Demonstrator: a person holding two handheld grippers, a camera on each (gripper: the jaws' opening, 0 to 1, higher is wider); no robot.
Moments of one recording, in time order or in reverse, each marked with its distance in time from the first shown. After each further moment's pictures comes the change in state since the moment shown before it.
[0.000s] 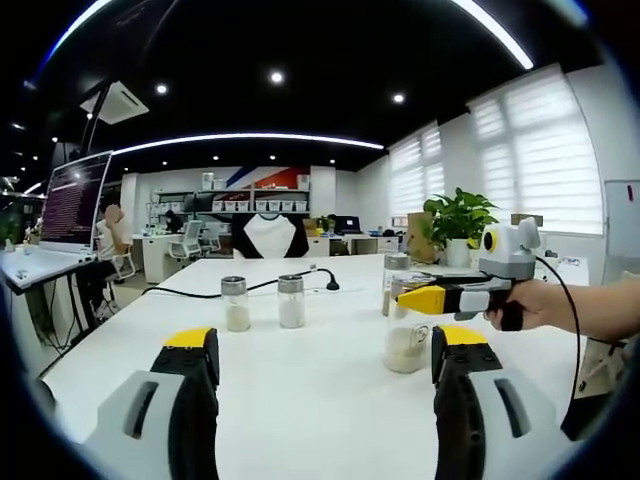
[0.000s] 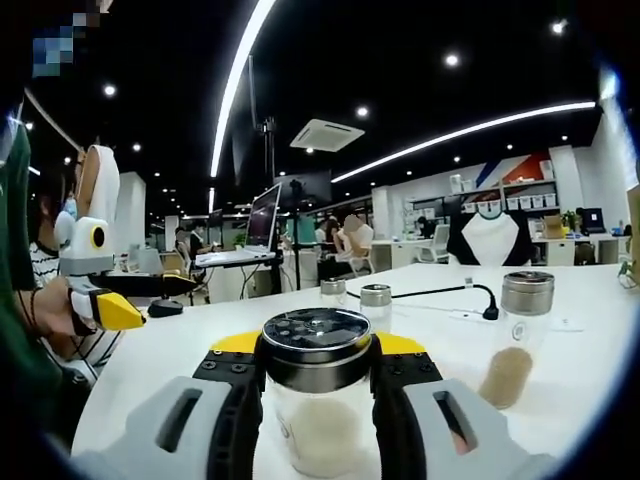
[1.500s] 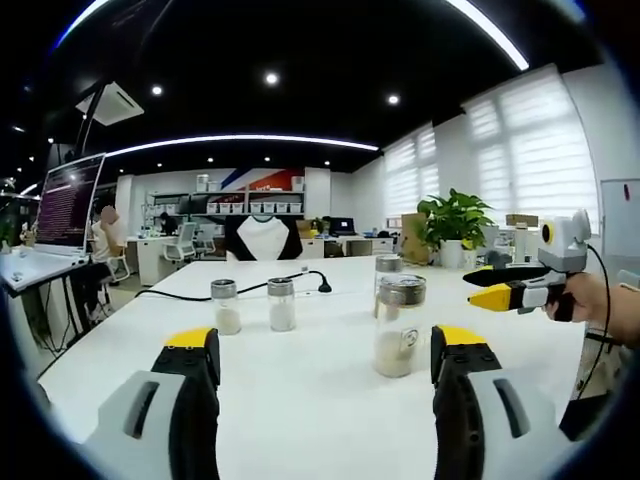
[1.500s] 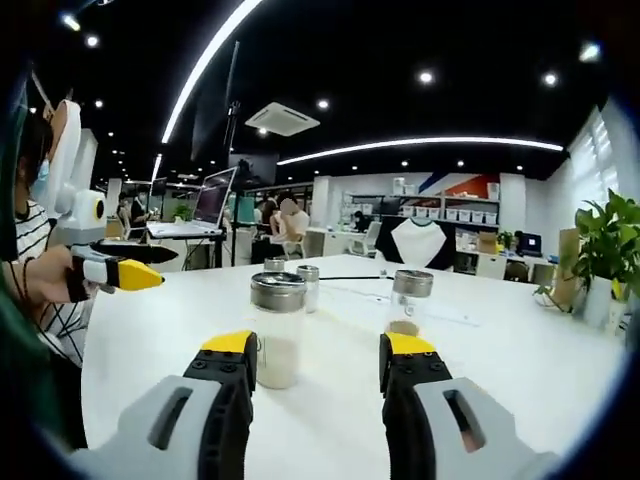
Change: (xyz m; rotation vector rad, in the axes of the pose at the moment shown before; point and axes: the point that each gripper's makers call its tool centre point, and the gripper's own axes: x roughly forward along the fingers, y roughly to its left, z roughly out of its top) left arm 0.005 -0.014 0.002 0.008 -0.008 -0.029; right arm -0.115 -0.008 0.003 -0.119 0.087 -0.338
